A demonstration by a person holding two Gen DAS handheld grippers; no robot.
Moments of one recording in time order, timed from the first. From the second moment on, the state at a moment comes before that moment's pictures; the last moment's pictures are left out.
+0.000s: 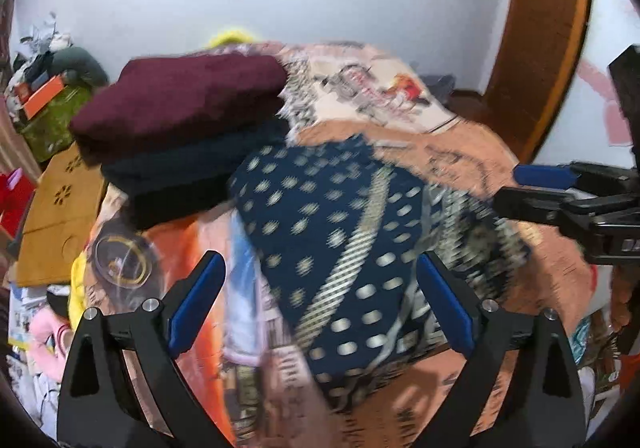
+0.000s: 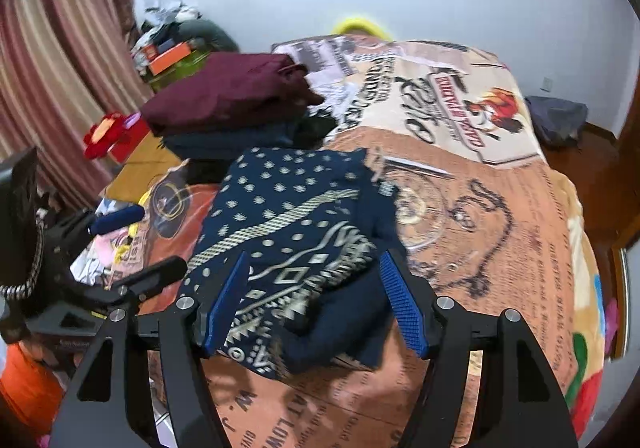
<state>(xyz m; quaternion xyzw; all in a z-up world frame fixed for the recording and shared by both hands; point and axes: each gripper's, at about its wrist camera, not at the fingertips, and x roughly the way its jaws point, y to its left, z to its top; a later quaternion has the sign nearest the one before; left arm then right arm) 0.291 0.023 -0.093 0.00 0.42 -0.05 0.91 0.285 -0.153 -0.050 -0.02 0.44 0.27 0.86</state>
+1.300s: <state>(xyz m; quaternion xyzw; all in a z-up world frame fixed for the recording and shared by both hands) 0.318 0.084 -0.115 -0.09 0.46 -0.04 0.88 0.330 -0.161 -0.092 0.00 0.50 0.28 0.82</state>
